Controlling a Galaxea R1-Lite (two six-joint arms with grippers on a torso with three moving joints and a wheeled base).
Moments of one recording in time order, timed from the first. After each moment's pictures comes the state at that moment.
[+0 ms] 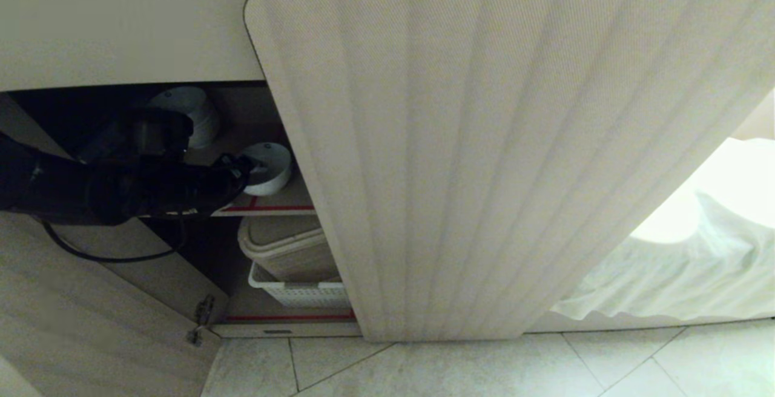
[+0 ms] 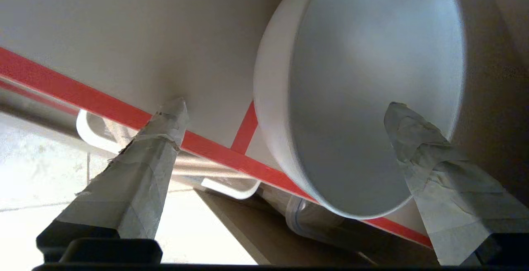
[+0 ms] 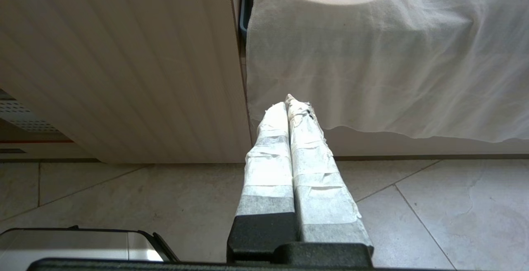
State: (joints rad) left arm -0.01 1.91 -1.14 -0.25 -0.13 -0.76; right arm 0.00 0.00 0.00 0.00 -0.01 0.01
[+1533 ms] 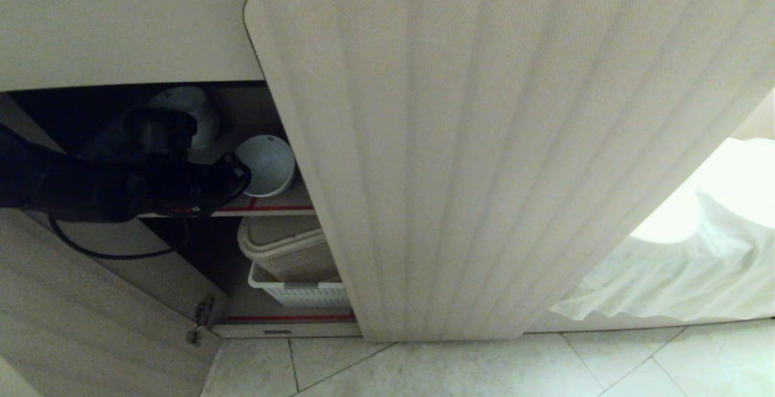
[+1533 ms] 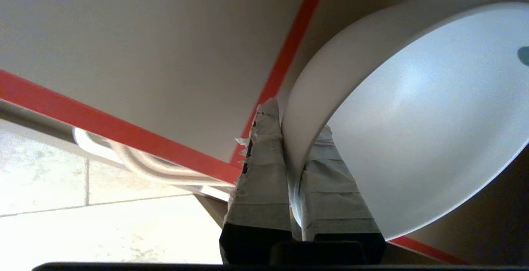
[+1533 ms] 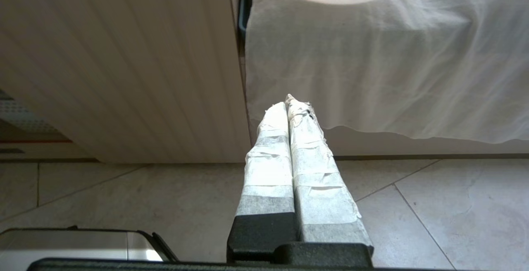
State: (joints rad) left arm -0.01 1.93 -1.17 -0.26 -0.12 -0.76; right arm 0.00 0.00 0.00 0.00 -0.01 0.01
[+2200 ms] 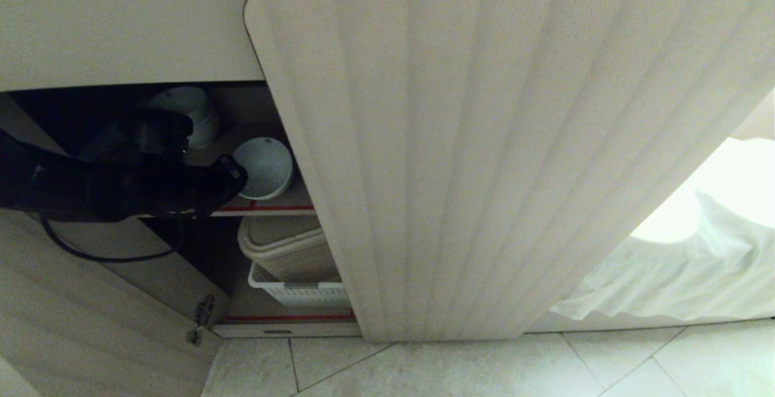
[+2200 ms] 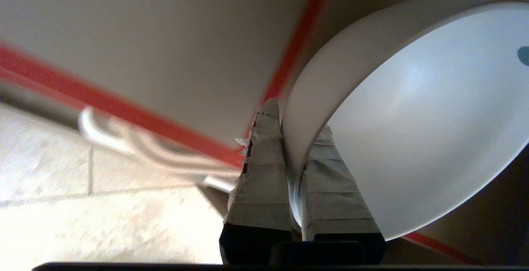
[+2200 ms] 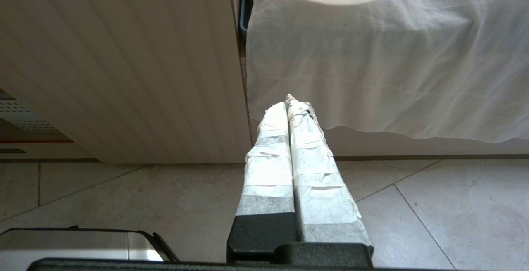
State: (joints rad) left arm 0.00 1.92 -1.16 -0.22 -0.14 -0.76; right arm 0.00 0.00 0.00 0.00 -0.01 0.01
